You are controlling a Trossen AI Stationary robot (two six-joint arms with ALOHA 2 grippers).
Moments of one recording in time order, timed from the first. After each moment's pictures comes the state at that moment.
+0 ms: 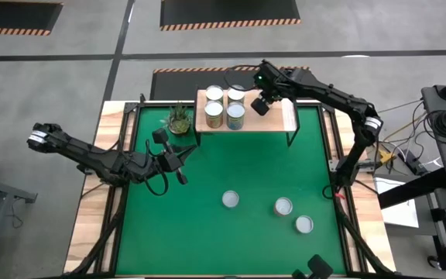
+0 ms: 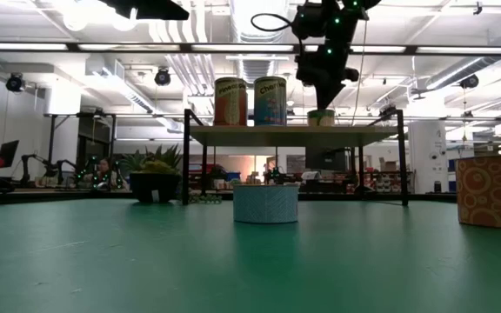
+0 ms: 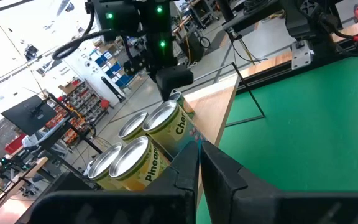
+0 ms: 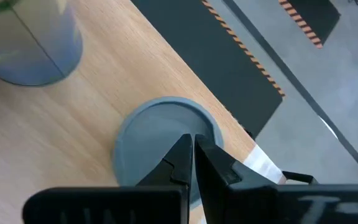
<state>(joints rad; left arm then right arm) -0.29 1.03 0.69 0.21 -0.85 0.49 -0.58 1.72 1.72 -1.04 0.33 0.02</state>
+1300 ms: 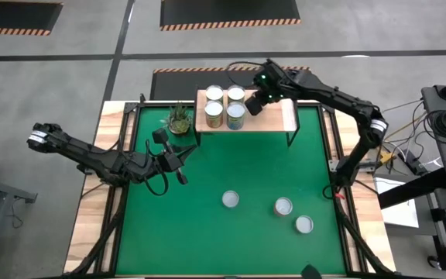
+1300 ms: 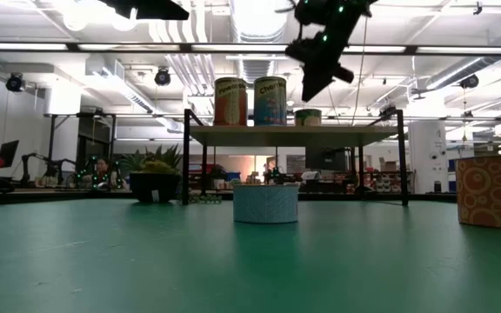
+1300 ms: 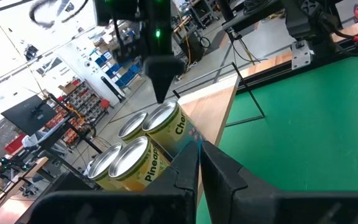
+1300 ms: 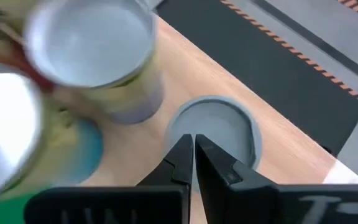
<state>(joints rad) -0.29 1.03 0.69 0.21 -0.85 0.49 -0.56 1.67 1.68 -0.91 0.13 0.20</state>
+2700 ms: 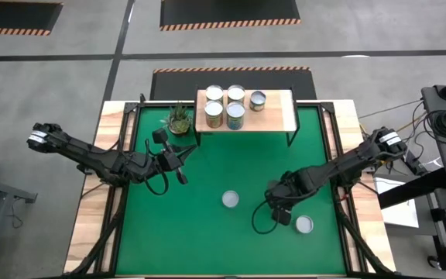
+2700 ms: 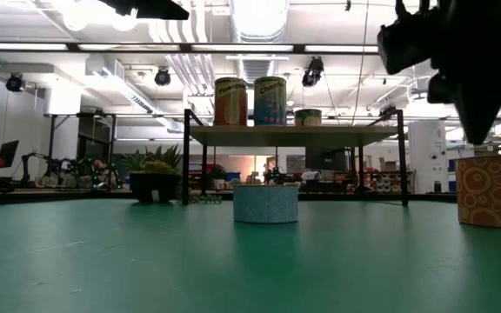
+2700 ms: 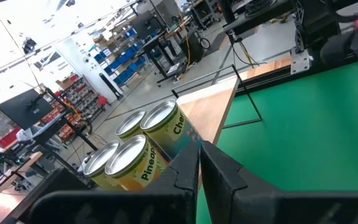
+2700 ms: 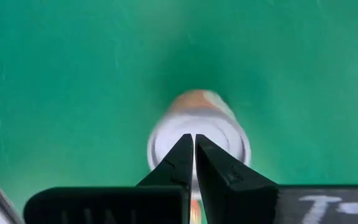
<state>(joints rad) -0.29 1.03 0.69 0.21 -0.85 0.44 0.38 1.52 1.07 -0.93 -0.08 0.81</state>
